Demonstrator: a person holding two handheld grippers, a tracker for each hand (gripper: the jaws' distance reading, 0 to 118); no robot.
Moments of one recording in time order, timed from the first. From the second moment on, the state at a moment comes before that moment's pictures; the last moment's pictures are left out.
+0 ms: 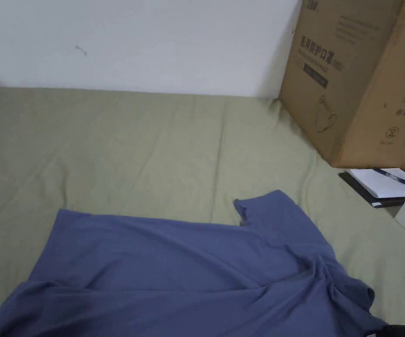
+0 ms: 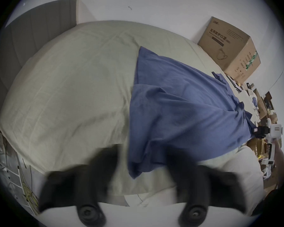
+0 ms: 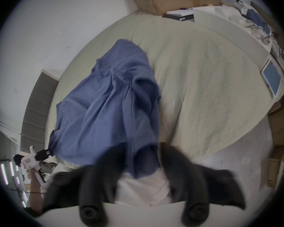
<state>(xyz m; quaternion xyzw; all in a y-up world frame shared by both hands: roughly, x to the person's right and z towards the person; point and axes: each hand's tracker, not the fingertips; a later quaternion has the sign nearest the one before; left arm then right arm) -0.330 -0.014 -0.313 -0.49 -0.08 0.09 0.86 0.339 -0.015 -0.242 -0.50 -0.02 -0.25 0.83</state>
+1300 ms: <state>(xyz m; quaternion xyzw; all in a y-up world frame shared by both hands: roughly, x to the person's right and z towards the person) -0.272 -0.044 -0.644 -0.57 -0.05 0.04 0.82 0.180 0.033 -0.320 -0.27 0.09 -0.10 0.95</state>
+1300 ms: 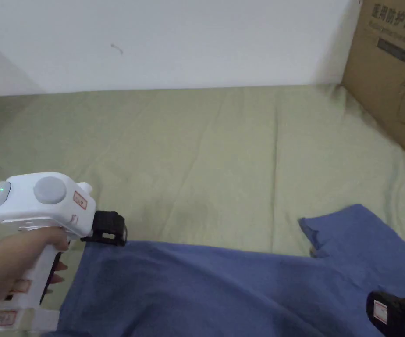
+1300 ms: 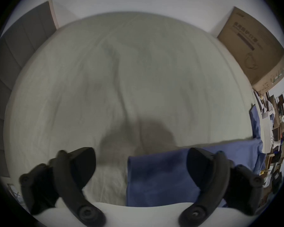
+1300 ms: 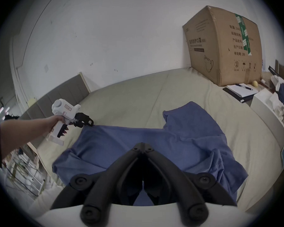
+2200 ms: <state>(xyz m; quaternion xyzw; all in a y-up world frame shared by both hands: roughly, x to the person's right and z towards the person) -0.276 0.011 -0.534 -0.37 -0.12 0.05 0.92 0.316 -0.042 -0.587 -0.59 -0.05 -0.05 0.81</state>
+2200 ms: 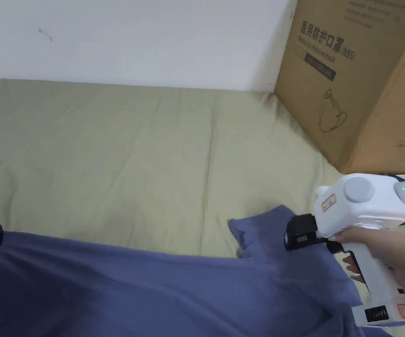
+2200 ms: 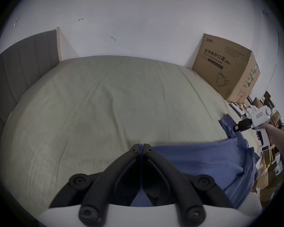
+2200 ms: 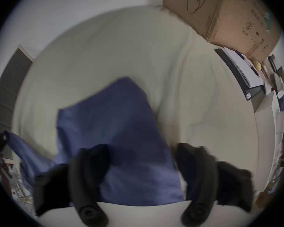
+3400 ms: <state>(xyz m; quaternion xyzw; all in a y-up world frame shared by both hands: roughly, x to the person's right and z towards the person) -0.318 -0.013 -0.350 -0.43 -0.15 0.15 0.88 0.322 -0.002 -0.275 -0.38 -0.05 -0.12 0.92</state>
